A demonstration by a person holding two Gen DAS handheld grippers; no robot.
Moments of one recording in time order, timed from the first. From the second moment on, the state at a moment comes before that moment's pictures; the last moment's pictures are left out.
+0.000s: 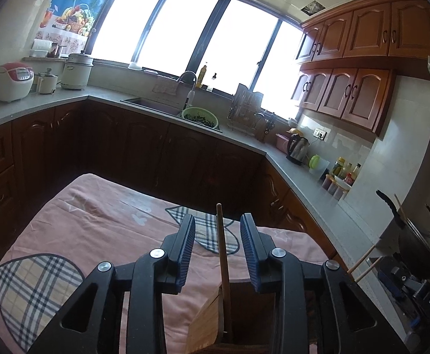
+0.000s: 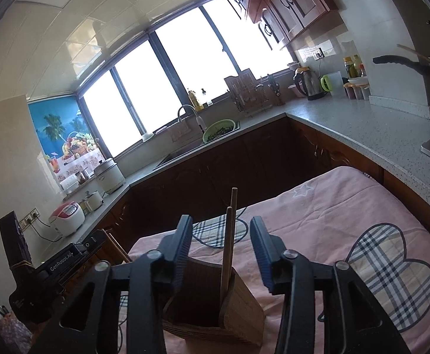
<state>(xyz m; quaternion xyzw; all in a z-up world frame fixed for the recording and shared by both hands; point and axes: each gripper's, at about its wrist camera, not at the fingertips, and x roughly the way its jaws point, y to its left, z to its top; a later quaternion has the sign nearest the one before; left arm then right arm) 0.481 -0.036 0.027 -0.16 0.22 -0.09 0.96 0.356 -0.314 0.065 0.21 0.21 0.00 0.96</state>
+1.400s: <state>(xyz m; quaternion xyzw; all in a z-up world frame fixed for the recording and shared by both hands) 0.221 0.038 0.029 -0.16 0.32 -0.06 0.93 0.151 -0.293 0.039 0.20 0.23 0.00 0.95</state>
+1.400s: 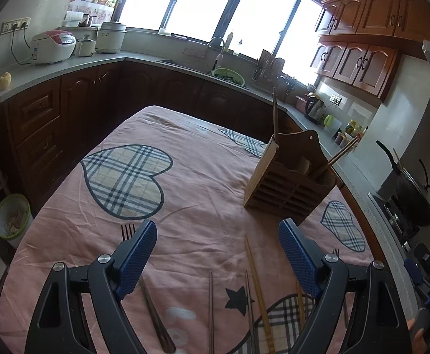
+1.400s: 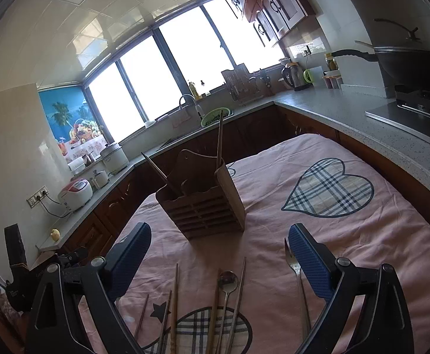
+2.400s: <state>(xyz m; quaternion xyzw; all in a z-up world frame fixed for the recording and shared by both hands) 0.237 0.024 -0.012 -0.11 0.41 -0.04 0.90 0.158 -0.265 -0.017 0.17 0.31 0.02 0.93</state>
